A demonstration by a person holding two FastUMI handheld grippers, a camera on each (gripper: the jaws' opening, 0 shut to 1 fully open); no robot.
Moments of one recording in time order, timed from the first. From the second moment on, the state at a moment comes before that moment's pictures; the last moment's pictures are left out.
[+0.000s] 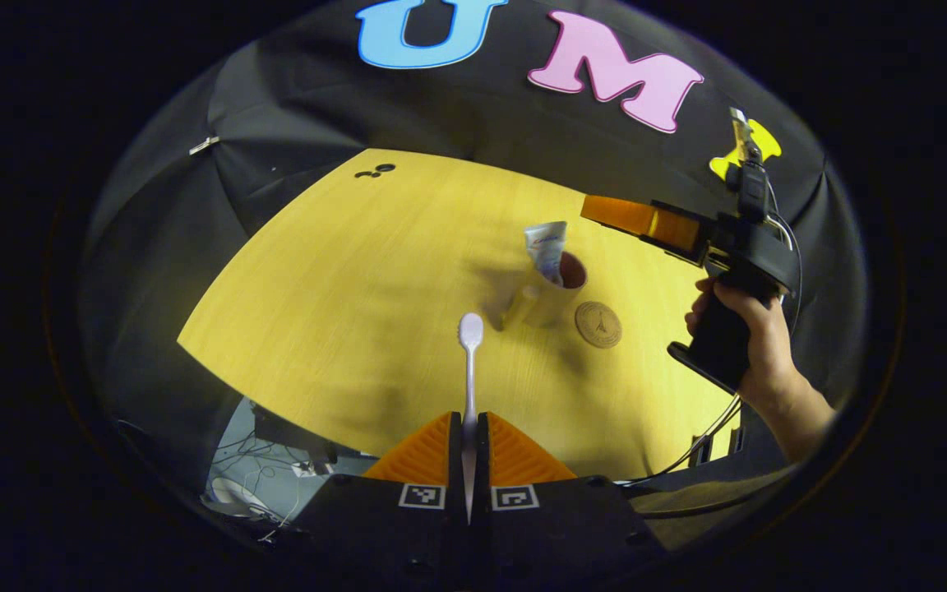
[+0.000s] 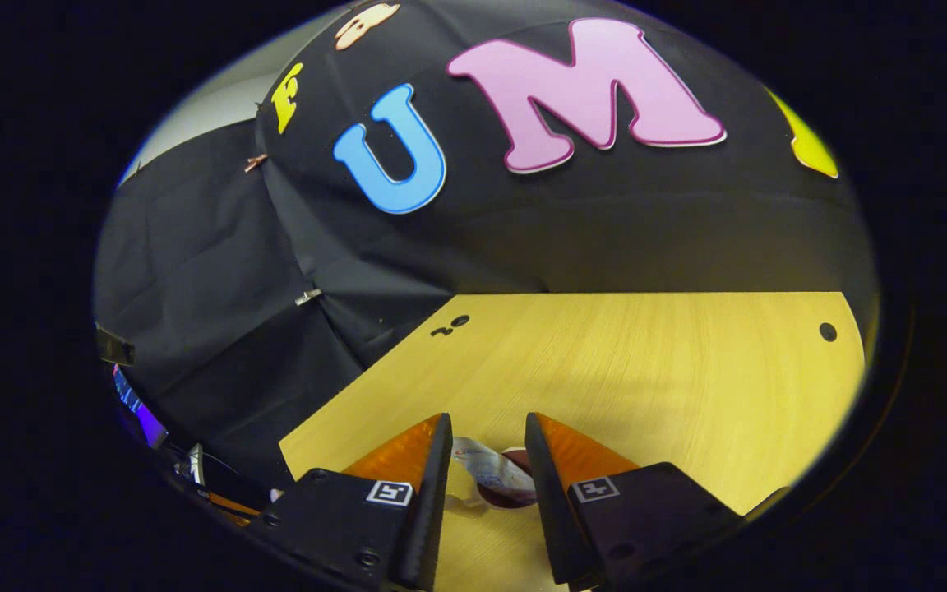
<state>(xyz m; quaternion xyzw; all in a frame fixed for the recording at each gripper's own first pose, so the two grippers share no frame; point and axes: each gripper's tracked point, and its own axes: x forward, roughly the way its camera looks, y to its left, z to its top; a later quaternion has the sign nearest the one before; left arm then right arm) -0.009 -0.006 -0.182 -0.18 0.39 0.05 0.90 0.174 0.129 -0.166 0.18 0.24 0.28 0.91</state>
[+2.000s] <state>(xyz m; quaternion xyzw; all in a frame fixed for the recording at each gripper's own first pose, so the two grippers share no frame) 0.280 -0.079 -0.159 -0.03 0.21 -0.16 0.96 -0.059 -0.120 -0.291 0.25 0.40 -0.01 0.88</state>
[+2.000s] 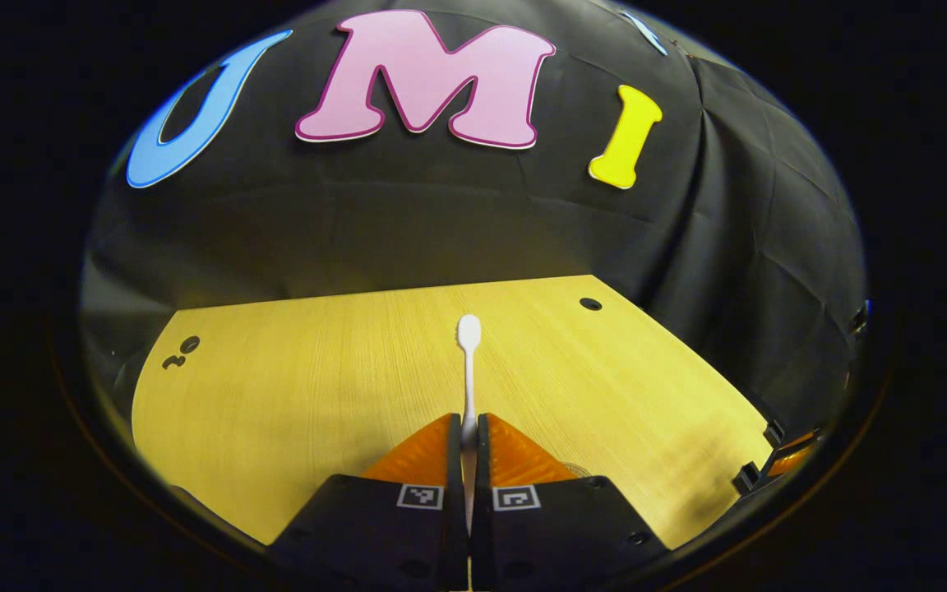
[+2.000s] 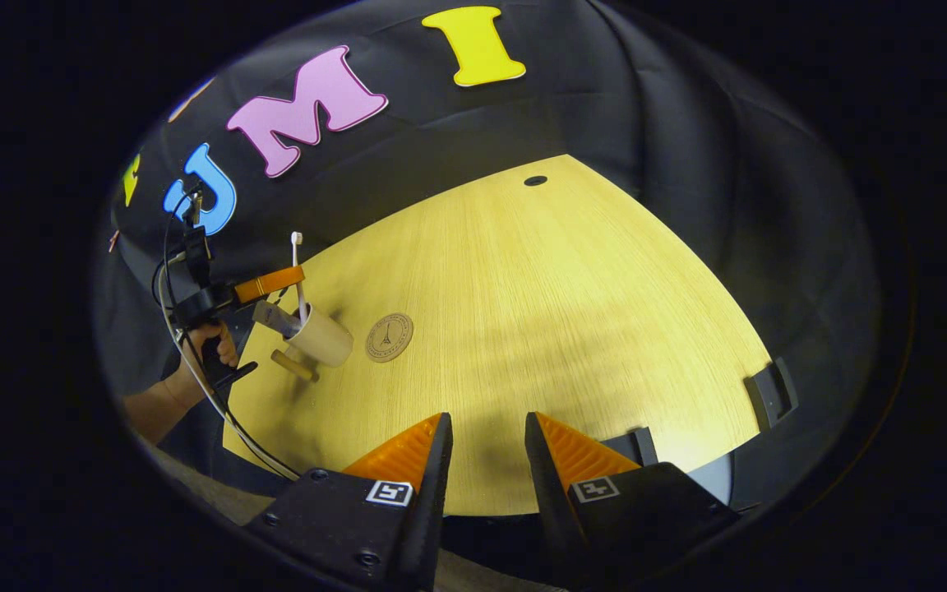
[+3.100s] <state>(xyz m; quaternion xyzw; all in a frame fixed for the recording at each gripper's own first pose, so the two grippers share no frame) 0.155 0.006 -0.166 0.05 0.34 -0.20 0.92 -0.031 -0.108 -0.291 0.26 0.38 0.01 0.89</state>
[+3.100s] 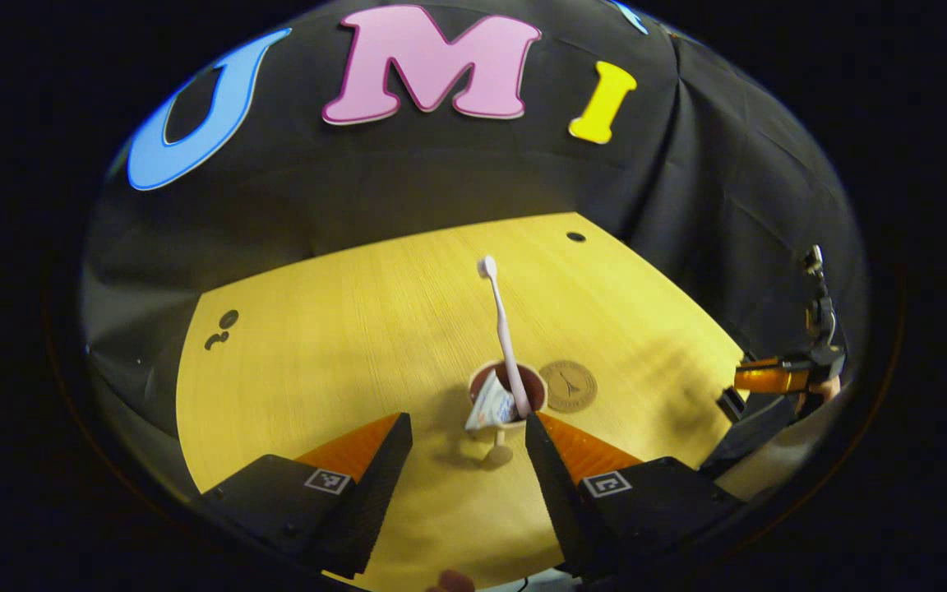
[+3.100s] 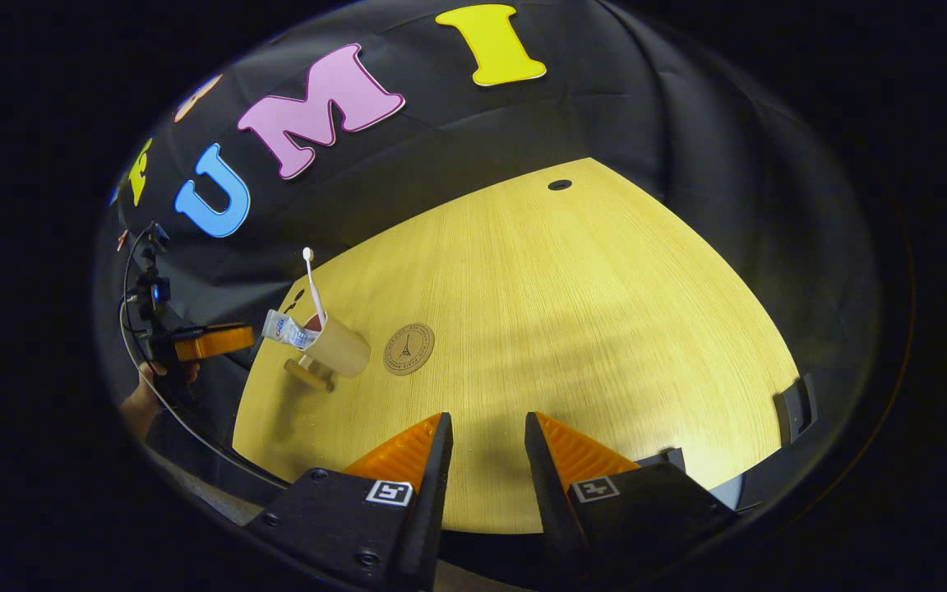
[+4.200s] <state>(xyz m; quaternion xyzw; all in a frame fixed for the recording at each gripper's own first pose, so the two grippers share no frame) 0.189 -0.042 -0.290 0.10 0.50 -0.21 0.84 -0.079 -0.151 -0.301 0.30 0.38 -0.07 0.87</state>
